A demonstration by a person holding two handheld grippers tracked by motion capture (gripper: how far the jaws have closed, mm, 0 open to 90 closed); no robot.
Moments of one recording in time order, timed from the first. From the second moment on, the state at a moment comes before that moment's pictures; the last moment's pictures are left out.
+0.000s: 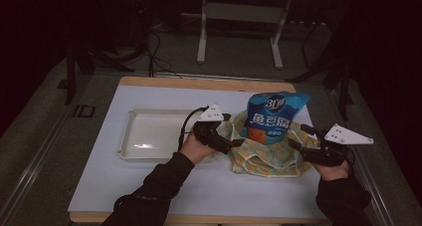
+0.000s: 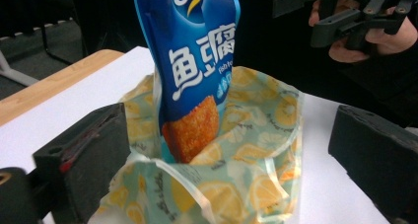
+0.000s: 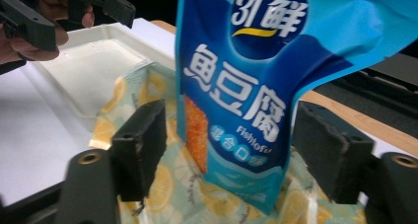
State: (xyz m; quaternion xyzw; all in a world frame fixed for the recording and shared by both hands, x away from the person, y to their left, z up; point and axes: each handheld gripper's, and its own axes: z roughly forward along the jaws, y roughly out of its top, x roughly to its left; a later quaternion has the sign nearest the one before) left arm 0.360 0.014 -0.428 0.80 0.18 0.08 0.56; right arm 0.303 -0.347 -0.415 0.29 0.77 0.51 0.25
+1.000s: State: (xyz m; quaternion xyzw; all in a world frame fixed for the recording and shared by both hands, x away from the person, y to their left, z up) left arm 0.408 -0.026 -0.435 0.80 0.22 0.09 0.55; right arm 0.361 -0.341 -0.429 0.34 0.77 0.49 0.24
